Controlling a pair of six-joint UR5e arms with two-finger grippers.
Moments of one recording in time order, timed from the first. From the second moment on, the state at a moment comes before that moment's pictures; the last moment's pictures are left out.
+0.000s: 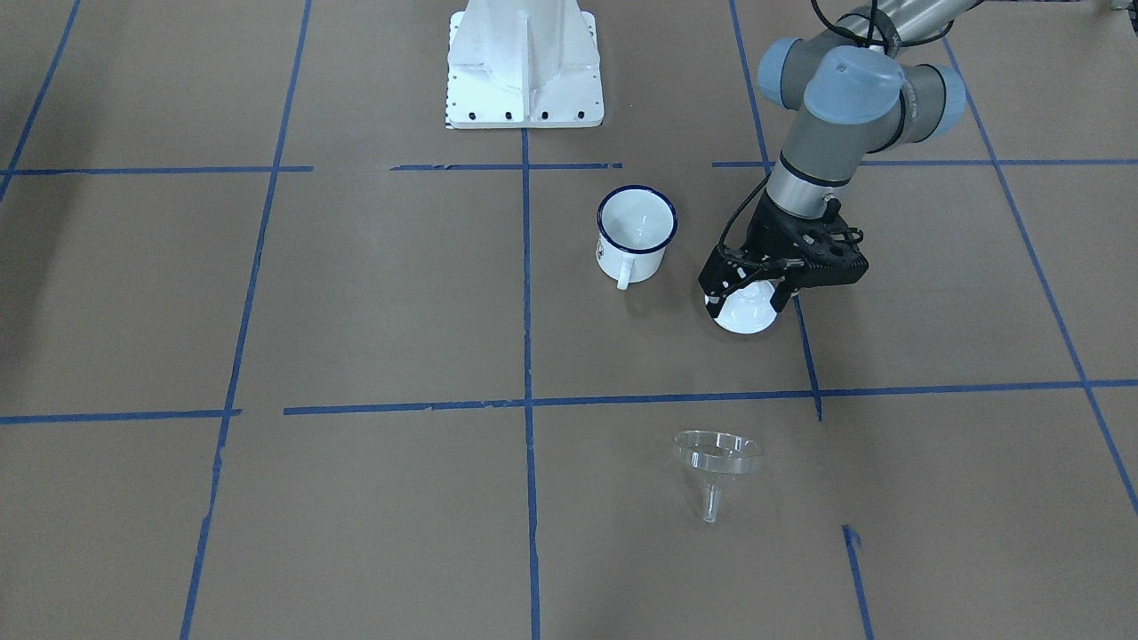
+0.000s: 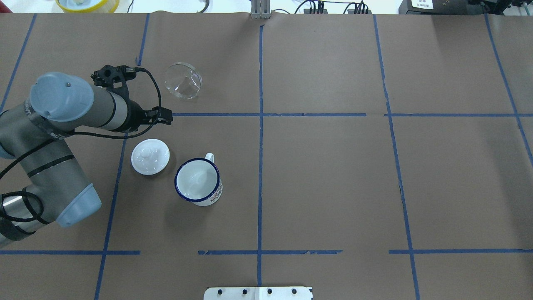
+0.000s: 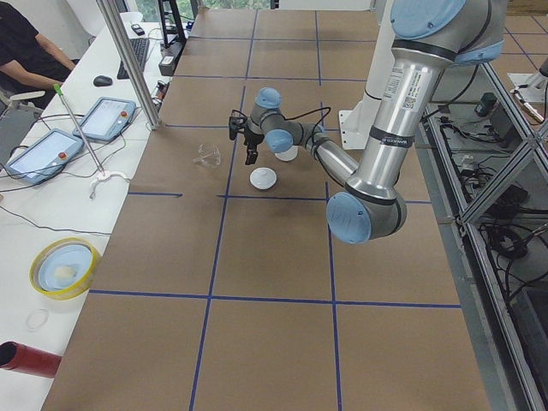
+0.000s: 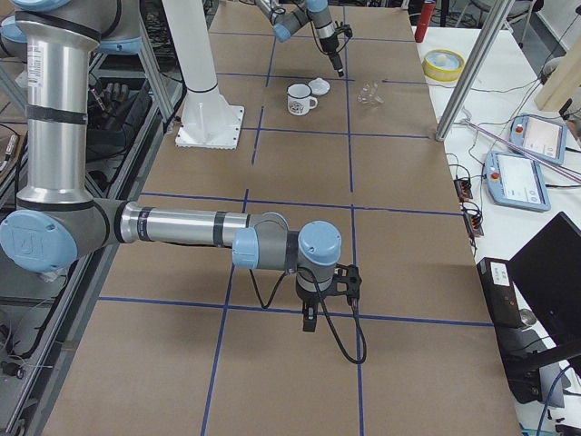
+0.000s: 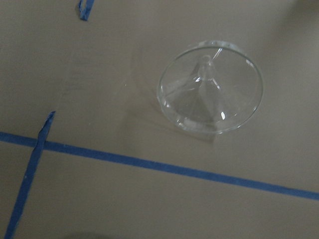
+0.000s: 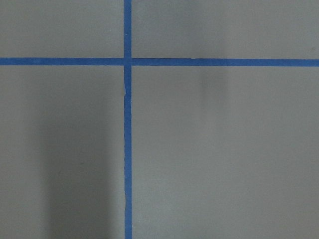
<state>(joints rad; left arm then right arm) -0.71 -1.90 -1.78 -1.94 -1.84 -1.25 1.57 -1.68 1.66 -1.57 2.29 0.01</state>
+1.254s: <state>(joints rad) -0.65 -1.89 -1.78 -1.82 -1.86 -1.21 1.57 -1.68 1.66 -1.57 2.29 0.01</state>
